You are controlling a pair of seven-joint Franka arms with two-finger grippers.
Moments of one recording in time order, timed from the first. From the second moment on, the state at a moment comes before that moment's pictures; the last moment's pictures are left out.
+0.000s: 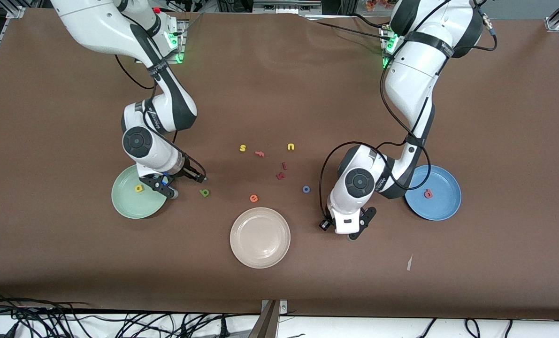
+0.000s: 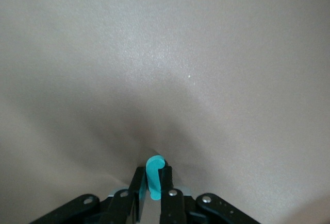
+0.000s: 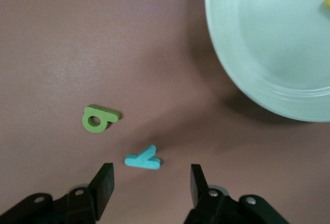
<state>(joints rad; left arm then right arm) -0.40 1.02 -0.07 -1.18 0.06 2.31 -1.37 0.30 0.54 0.07 -1.90 0.06 2.38 0.82</state>
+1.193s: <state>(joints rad) -0.12 0.78 -0.07 -1.31 0.08 1.94 -0.68 0.32 0.61 0.07 -1.91 0.06 2.50 0.84</state>
